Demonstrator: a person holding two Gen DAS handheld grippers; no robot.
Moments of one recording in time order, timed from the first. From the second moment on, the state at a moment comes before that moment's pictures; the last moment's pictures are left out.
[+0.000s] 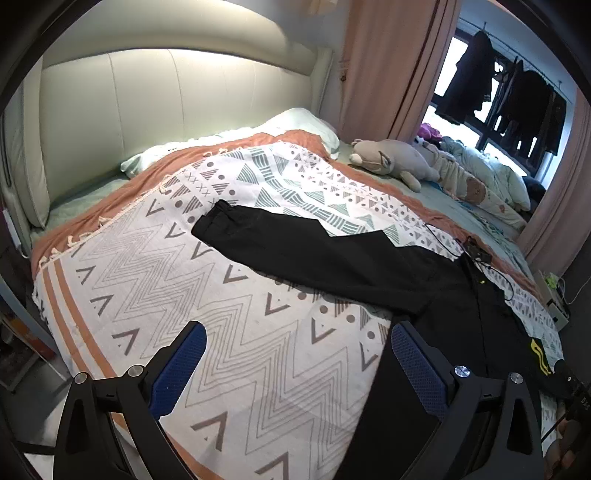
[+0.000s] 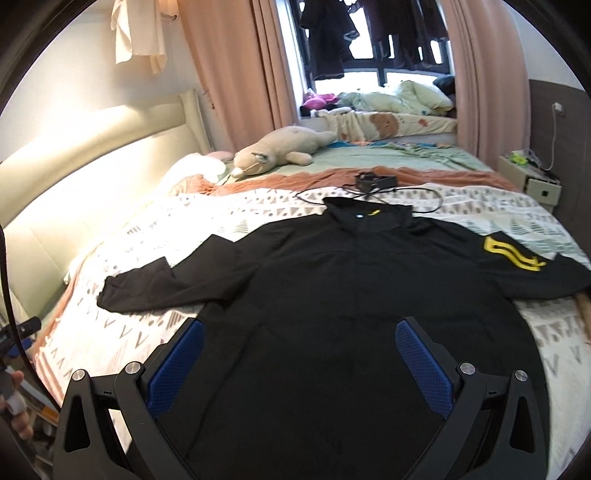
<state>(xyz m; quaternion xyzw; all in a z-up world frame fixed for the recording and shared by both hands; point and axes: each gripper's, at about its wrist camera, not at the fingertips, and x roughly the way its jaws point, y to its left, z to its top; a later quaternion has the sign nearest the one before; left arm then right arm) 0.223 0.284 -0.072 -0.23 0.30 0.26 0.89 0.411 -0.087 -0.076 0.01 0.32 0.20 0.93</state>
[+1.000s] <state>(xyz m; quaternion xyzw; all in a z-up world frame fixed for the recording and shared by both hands) 0.368 0.465 -0.204 -0.38 0.38 0.32 0.78 0.583 0.034 -0.197 0.04 0.45 0.19 0.87</state>
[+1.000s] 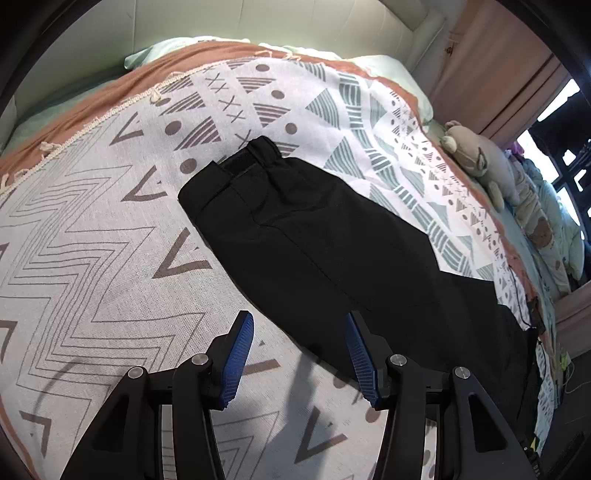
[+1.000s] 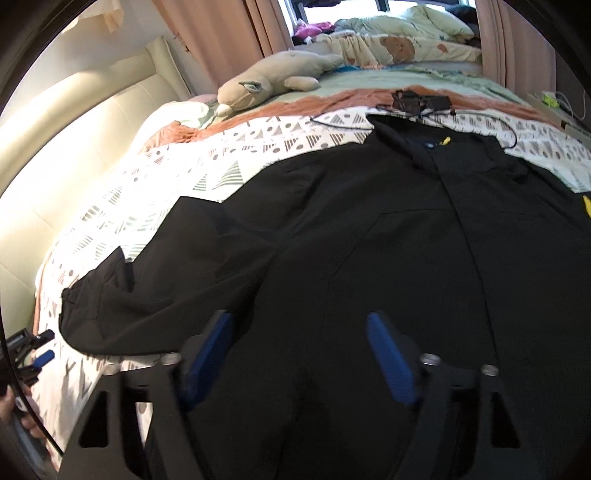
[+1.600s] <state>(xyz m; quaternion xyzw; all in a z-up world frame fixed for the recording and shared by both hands) 0.373 0.490 -0.149 -0.32 0.35 0.34 0.81 0.634 0.048 -0.261 0.23 0.52 0.30 0.76</state>
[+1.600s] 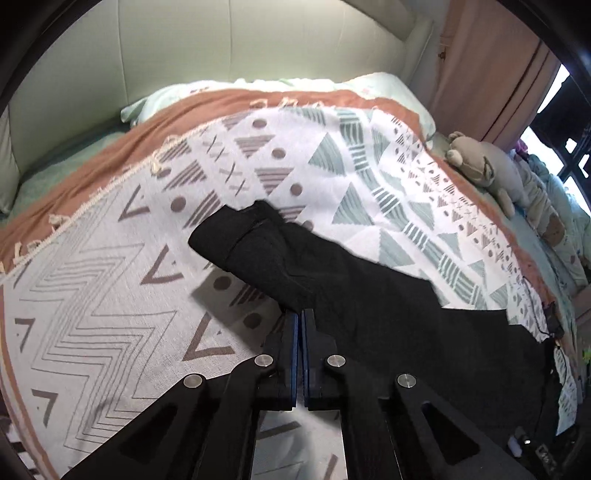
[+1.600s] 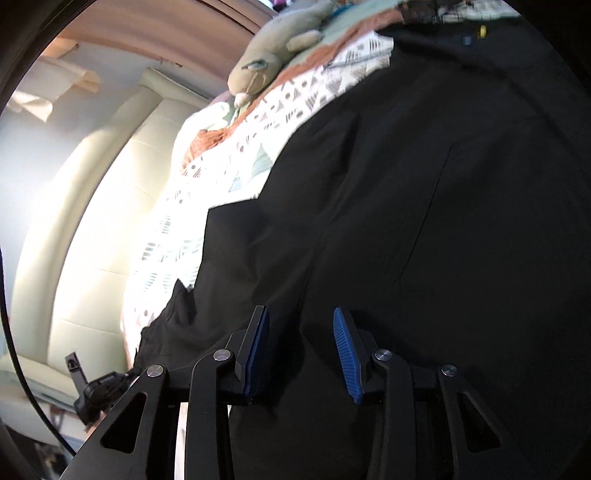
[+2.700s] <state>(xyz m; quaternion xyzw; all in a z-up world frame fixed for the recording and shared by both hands) 0.497 0.153 0.124 -0.17 0.24 0.04 0.95 0.527 -0.208 -0.164 0.30 0.43 0.14 0.84</state>
